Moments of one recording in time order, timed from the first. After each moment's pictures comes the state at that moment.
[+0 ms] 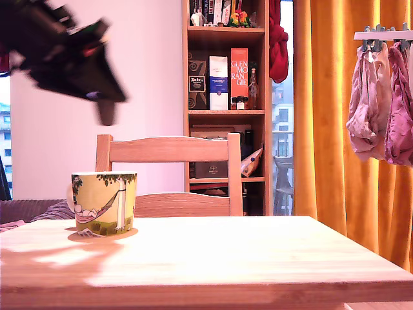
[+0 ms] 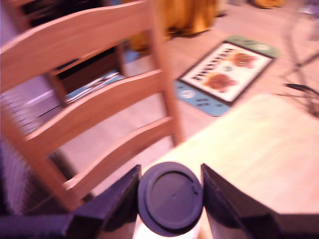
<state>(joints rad) -0.40 1.20 0.77 -0.05 0.18 0.09</state>
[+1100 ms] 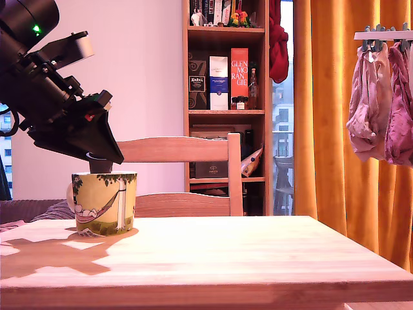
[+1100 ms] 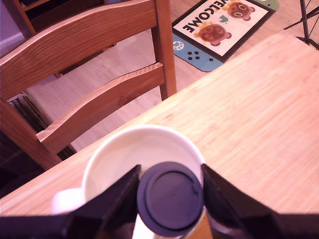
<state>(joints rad) -0.38 1.42 0.77 -0.04 0.23 0.10</state>
